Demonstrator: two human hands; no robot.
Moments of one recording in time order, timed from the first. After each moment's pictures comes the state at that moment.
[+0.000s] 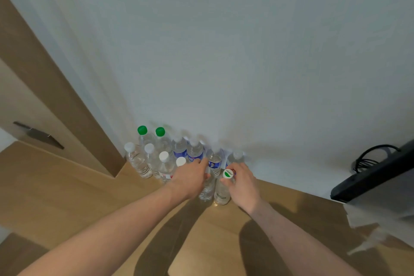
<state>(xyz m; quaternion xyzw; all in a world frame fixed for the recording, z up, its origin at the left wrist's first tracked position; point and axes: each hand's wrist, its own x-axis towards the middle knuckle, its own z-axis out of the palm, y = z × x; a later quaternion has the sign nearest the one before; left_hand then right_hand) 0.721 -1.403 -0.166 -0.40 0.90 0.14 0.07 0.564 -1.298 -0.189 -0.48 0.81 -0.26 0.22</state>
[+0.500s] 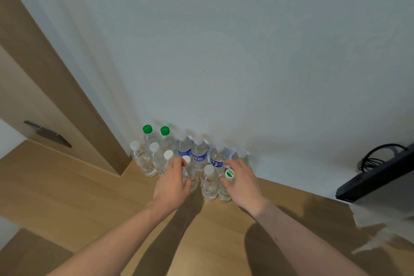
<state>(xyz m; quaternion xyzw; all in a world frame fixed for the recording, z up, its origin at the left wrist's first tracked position) 0.787 -1.395 -0.194 -0.51 0.82 0.20 -0.13 0.570 -1.299 -0.183 -0.54 0.78 -0.24 0.21</state>
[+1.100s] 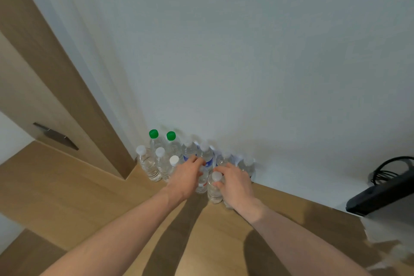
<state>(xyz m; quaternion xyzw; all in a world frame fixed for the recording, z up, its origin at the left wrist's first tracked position) 0.758 -1.438 -0.198 -0.43 0.89 0.17 -0.08 0.600 -1.336 -0.172 -0.58 0.79 -0.15 0.14</state>
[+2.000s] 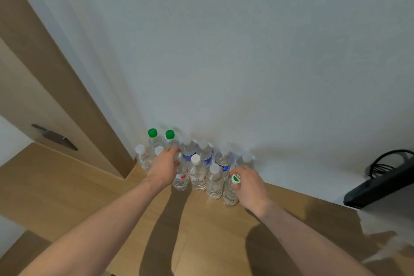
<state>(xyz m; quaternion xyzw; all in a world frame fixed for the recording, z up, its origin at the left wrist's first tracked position) 0.801 -1.477 -0.184 -0.53 0.83 0.17 -0.09 0.565 -1.308 -0.187 -0.53 0.81 -0.17 0.20</state>
